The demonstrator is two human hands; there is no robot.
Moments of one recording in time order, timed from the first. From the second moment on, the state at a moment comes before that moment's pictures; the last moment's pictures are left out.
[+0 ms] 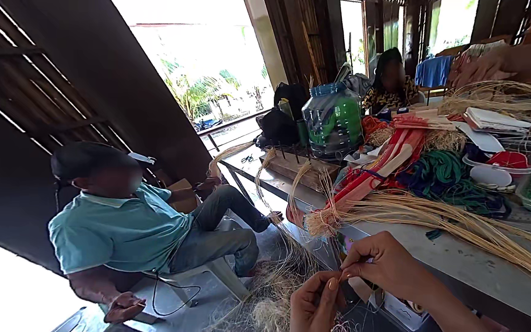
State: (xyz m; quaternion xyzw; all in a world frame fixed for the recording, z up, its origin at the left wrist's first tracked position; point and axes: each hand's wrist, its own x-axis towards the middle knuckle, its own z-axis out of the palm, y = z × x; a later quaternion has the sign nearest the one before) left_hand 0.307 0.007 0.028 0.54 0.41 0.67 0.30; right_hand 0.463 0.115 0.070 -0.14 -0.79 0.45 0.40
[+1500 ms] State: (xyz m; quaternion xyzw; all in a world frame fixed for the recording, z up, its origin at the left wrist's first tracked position) left_hand 0.300 0.039 0.029 0.55 0.41 0.71 0.15; right_hand 0.448 0.125 0.057 -0.16 -0.57 0.74 0.31
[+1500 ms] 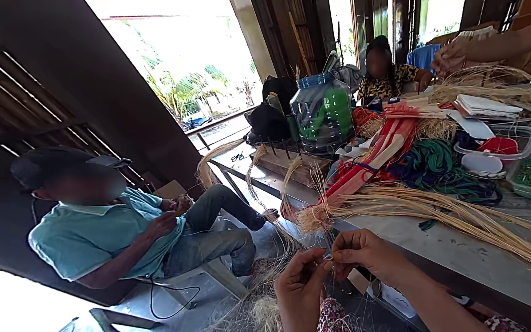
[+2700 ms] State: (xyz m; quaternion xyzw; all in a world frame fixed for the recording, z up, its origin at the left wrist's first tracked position) left_hand 0.311 0.056 0.020 0.55 0.51 0.66 0.07; right_hand 0.439 0.124 0.044 -0.21 -0.68 0.52 0.47
